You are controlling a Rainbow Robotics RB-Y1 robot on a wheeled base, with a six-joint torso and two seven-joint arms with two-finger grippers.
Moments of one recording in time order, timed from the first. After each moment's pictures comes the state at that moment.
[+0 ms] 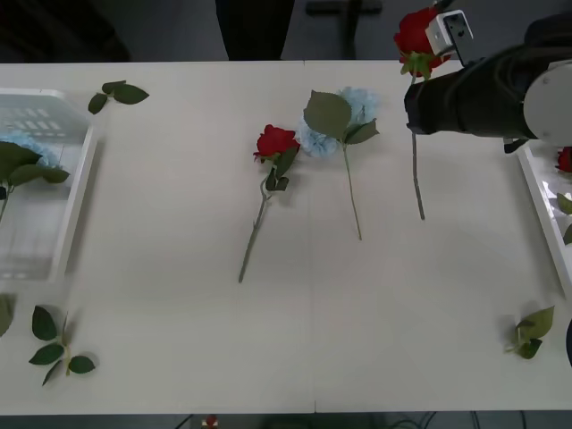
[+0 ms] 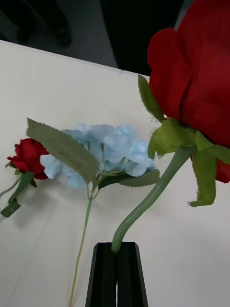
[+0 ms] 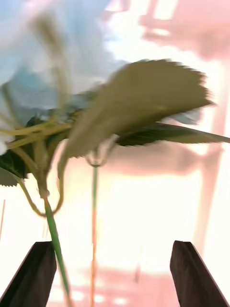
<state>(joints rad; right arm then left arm) -0.55 -0.54 0.03 -1.85 -0.73 1.29 1.60 -0.32 0.77 0.39 -1.38 0.80 1.33 -1.80</state>
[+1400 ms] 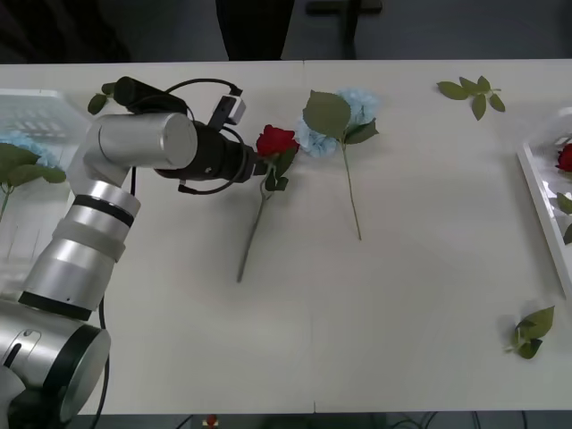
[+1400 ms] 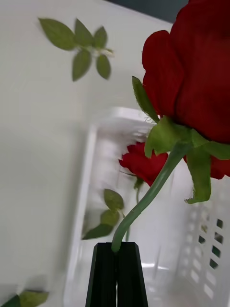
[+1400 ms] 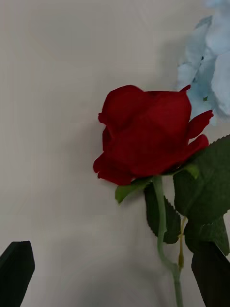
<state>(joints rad) -0.55 -0.96 -0.42 -1.50 -0.81 1.67 1.99 -0.70 0.21 -0.11 -1.21 0.57 1.06 -1.79</state>
